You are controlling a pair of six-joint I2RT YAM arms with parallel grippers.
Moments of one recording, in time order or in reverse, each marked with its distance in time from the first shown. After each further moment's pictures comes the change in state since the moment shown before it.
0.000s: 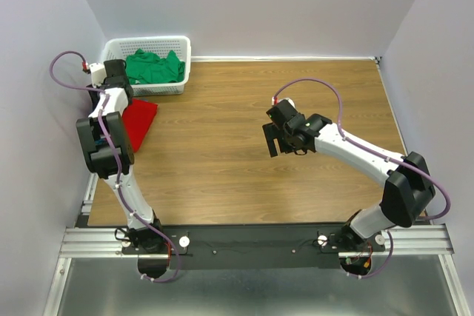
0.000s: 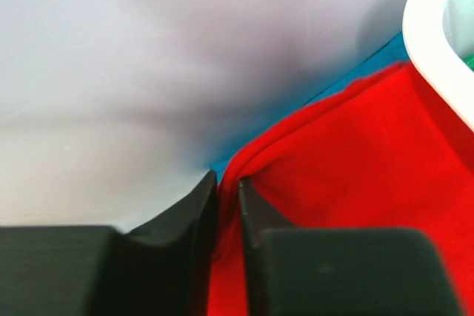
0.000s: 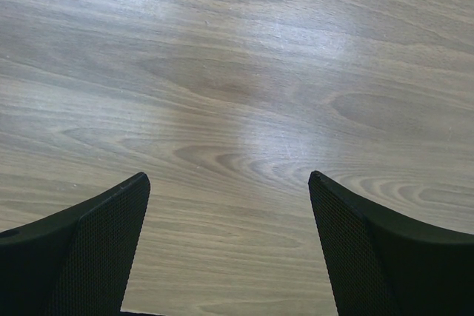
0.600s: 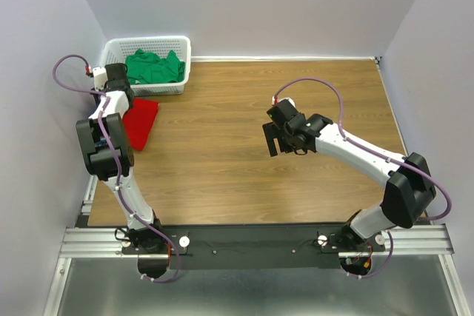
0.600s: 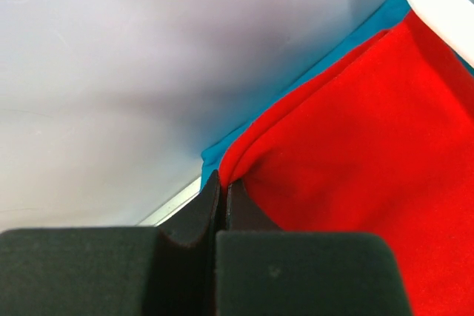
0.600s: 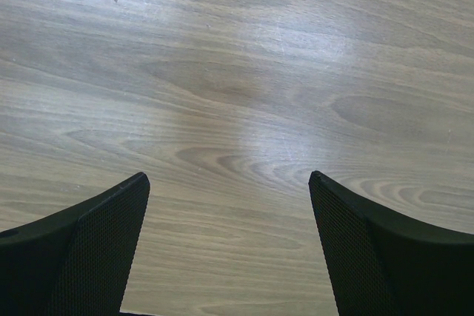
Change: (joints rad) left arm 0.000 -0.023 -0.059 0.008 0.056 0.025; right arm 0.000 -0.008 0.000 0.004 0.000 0.000
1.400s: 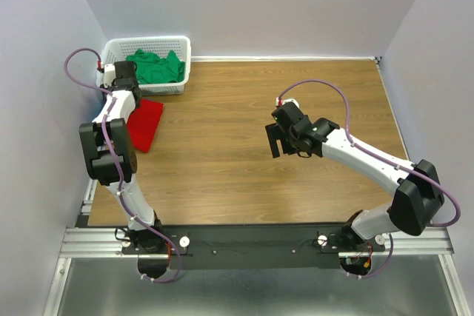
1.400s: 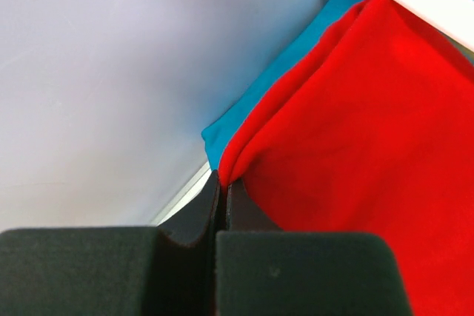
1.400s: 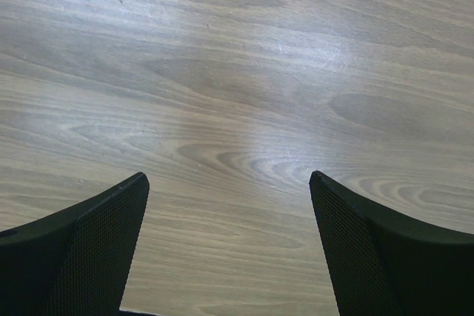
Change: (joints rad) left arm -0.079 -0.077 -0.027 -0.059 0.000 0.088; right arm 0.000 -0.074 -0.059 0.030 -0.001 -0.002
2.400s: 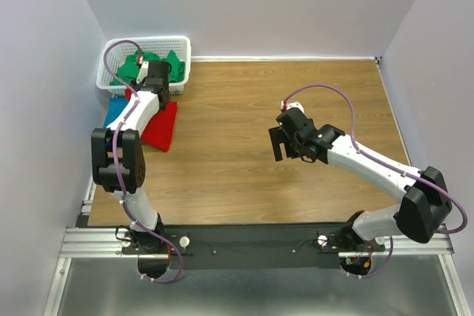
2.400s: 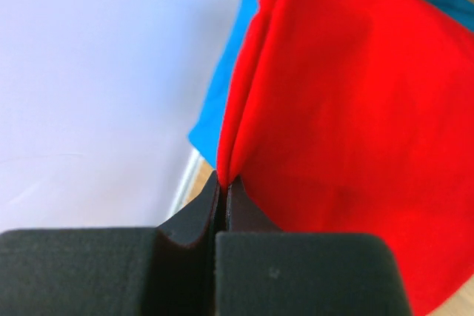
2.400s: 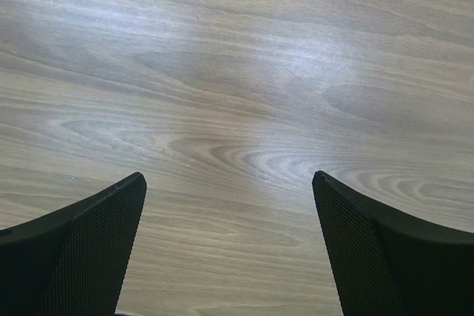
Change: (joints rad) left arm -0.247 -0.108 -0.053 -0.120 -0.038 0.107; right arm 0.001 -0.065 -0.085 0.044 0.015 0.013
